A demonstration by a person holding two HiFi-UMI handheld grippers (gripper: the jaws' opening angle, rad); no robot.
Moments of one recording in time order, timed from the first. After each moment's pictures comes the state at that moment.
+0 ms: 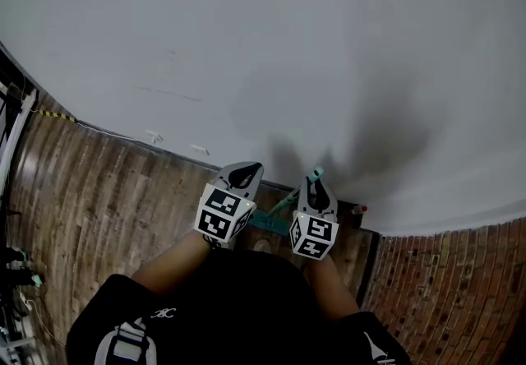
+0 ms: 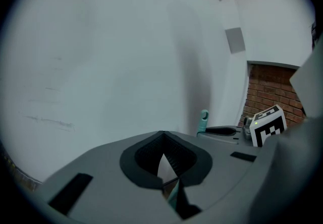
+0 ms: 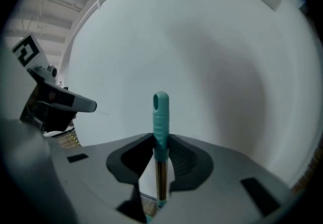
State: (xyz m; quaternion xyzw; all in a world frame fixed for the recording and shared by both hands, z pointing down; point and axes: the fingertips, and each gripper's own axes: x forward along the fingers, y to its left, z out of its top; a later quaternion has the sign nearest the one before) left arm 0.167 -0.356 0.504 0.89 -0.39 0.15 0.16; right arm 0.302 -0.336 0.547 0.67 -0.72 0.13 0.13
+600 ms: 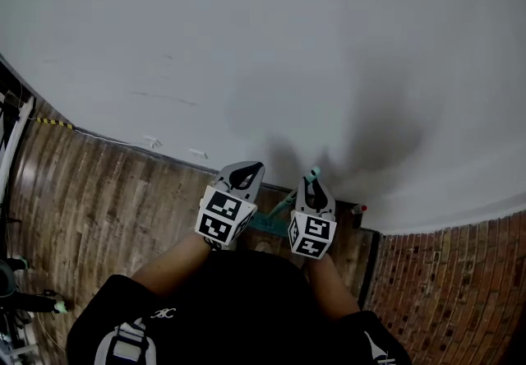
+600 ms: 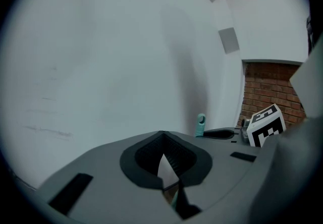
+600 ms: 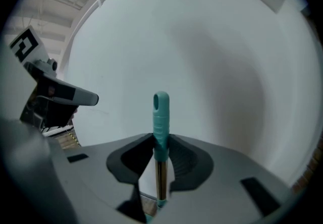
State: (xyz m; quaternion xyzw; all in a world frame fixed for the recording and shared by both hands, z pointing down) left arm 0.170 -0.359 0.493 0.90 -0.38 0.15 0.12; right arm 0.298 -0.337 0.548 0.67 -0.71 0.13 0.13
